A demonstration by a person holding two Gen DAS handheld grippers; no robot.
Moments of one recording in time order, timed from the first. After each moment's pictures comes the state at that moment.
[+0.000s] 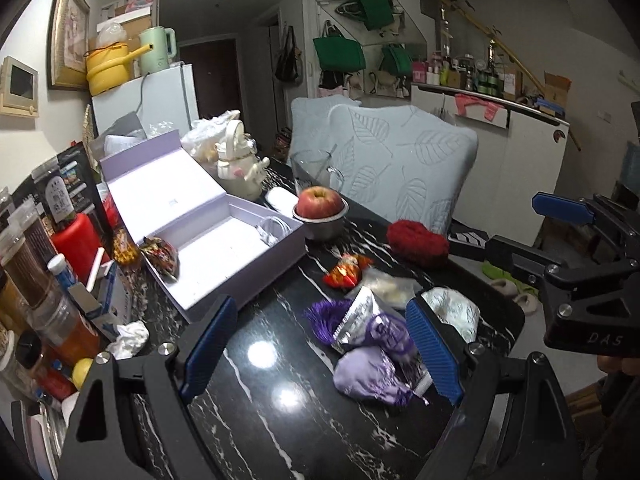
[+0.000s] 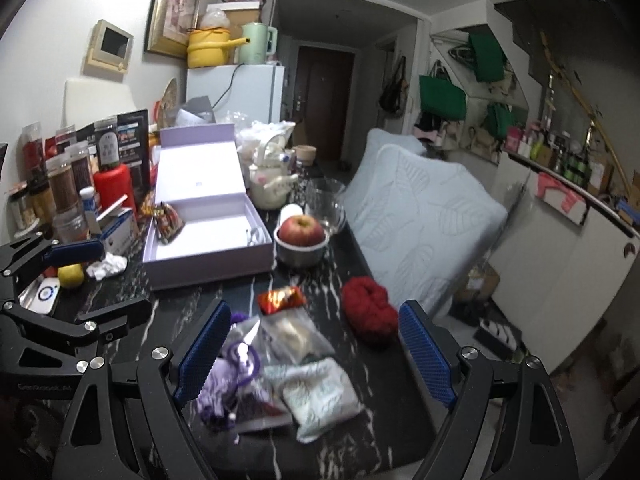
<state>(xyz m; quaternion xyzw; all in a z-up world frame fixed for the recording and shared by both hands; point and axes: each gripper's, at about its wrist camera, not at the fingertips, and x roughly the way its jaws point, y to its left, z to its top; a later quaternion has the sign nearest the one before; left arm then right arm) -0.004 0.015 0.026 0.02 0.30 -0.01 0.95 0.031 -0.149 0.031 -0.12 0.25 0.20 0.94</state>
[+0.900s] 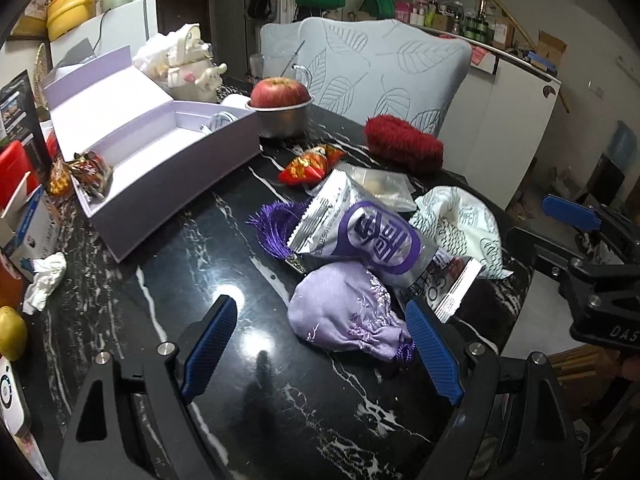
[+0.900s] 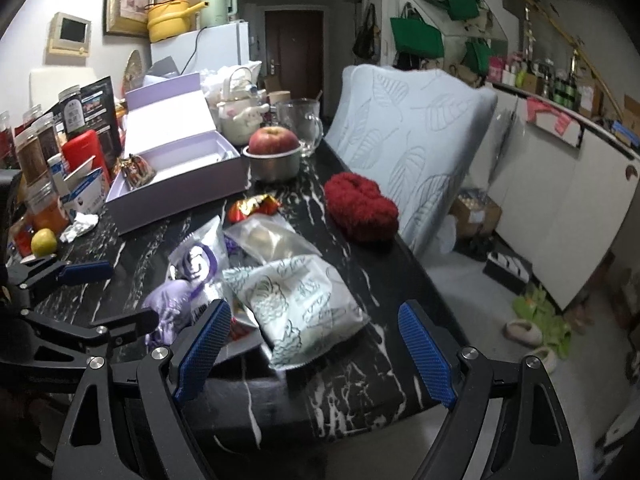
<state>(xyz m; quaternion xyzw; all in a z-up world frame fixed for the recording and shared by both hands) 0.027 0.001 -0.077 0.00 0.41 -0.06 0.91 0.042 -0.184 -0.066 -0.06 0.34 0.17 0.92</state>
